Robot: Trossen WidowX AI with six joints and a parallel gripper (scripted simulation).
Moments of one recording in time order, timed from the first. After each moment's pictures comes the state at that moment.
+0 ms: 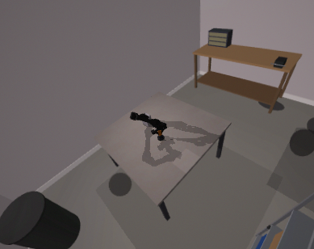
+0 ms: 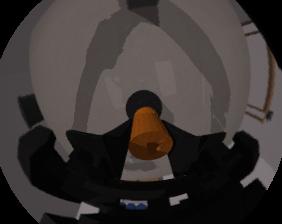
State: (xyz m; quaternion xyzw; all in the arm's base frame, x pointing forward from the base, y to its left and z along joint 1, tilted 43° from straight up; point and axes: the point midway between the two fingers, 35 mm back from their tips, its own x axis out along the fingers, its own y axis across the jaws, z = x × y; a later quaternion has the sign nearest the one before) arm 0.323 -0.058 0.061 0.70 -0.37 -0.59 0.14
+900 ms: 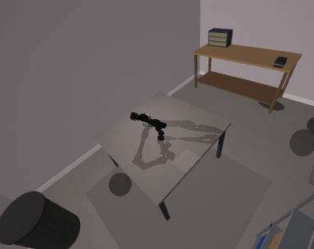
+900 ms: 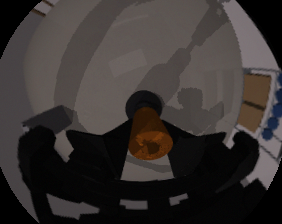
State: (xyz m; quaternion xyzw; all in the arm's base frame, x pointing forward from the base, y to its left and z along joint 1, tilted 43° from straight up) arm 0.322 -0.060 0.061 0.58 -0.69 -0.14 -0.42
